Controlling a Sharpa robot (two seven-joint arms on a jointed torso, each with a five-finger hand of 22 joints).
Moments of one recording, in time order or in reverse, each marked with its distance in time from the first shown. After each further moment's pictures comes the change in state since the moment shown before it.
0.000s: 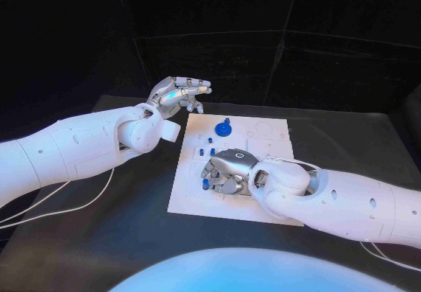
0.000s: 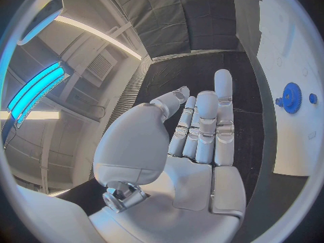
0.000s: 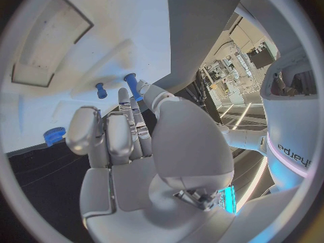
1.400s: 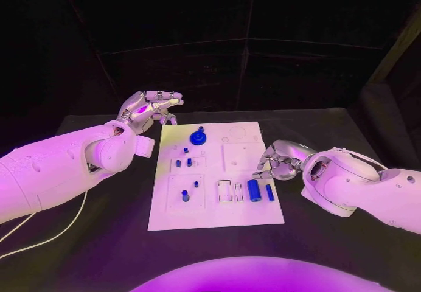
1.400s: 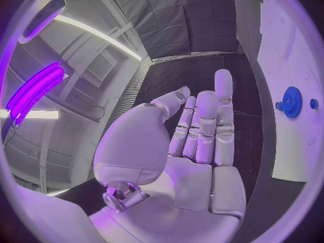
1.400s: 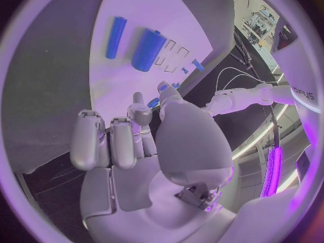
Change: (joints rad) left arm 0.000 -0.008 -0.001 0.007 0.000 0.000 -0.004; left_hand 0.005 0.005 -0.003 -0.003 0.000 0.000 0.000 0.004 0.000 -0.004 0.004 0.008 0.000 -0.002 0.002 0.000 -0.004 0.000 0.000 0.000 0.000 -0.002; right arm 0.044 -0.484 0.002 0.204 0.312 -0.140 -0.250; right_hand -0.104 0.042 -0.421 0.178 0.184 0.070 -0.065 0.229 0.142 0.137 -0.066 0.919 0.951 0.000 -0.058 0.111 0.173 -0.016 0.072 -0.053 0.073 0.142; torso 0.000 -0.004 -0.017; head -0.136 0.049
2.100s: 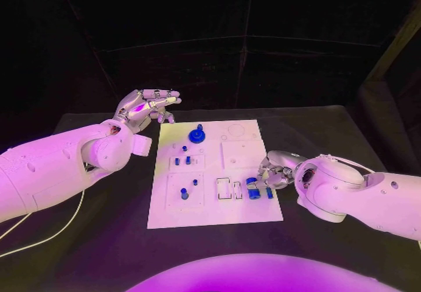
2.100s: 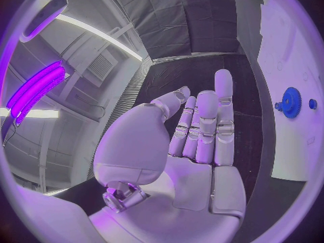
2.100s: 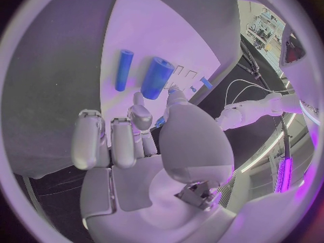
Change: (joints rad) left arm 0.000 -0.007 -0.001 0.006 -0.001 0.010 0.000; left_hand 0.000 0.000 -0.002 -0.002 0.000 0.000 0.000 0.000 0.000 0.000 0.000 0.000 0.000 -0.005 -0.002 0.000 -0.001 0.000 0.000 0.000 0.000 0.000; right arm -0.050 0.047 -0.001 -0.005 -0.047 0.082 -0.139; right_hand -0.078 0.006 -0.131 0.087 -0.068 -0.037 0.005 0.046 0.042 0.000 0.000 0.046 0.092 0.000 0.000 -0.004 -0.017 0.000 0.000 0.000 0.000 0.007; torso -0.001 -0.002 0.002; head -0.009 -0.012
